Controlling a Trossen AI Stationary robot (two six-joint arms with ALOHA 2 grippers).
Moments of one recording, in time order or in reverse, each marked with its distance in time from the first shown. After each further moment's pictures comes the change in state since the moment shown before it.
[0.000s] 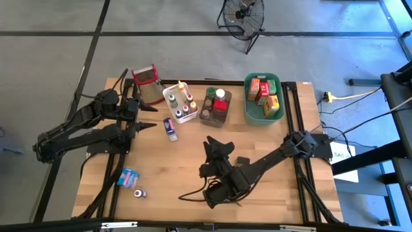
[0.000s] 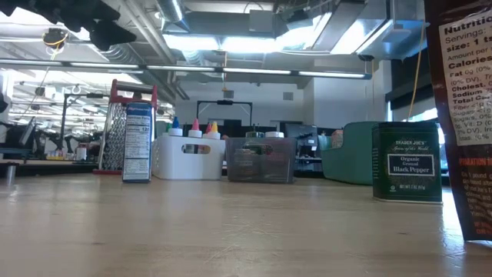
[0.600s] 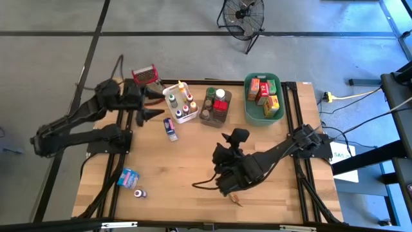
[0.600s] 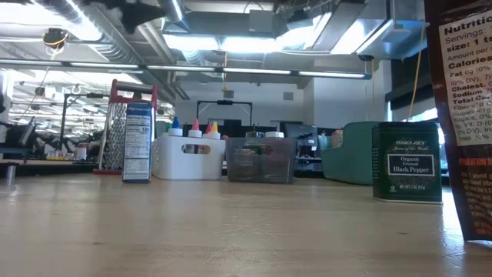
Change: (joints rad) left arm 0.000 0.193 0.102 0.321 -0.025 -0.272; right arm -0.024 -0.135 0.000 -0.348 -0.485 0.569
